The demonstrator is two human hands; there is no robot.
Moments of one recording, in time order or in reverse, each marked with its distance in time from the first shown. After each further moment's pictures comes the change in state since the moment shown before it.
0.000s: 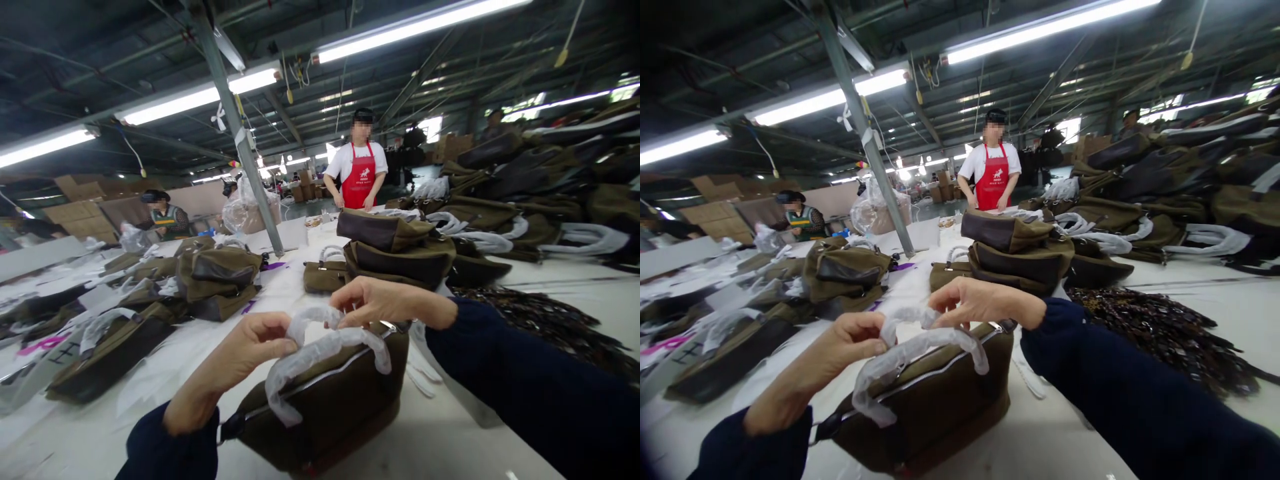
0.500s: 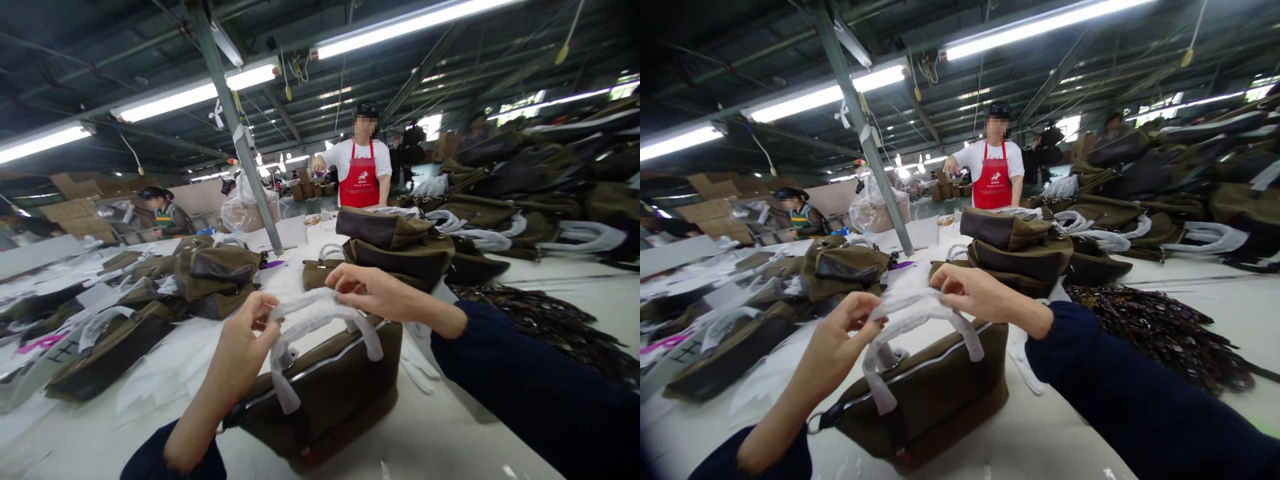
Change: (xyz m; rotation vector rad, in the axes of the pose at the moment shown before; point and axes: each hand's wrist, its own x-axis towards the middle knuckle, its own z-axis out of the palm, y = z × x) left_hand -0.001 0.001 0.021 0.560 0.561 0.119; right_hand -0.007 0.007 0.006 -0.372 0.451 -0.090
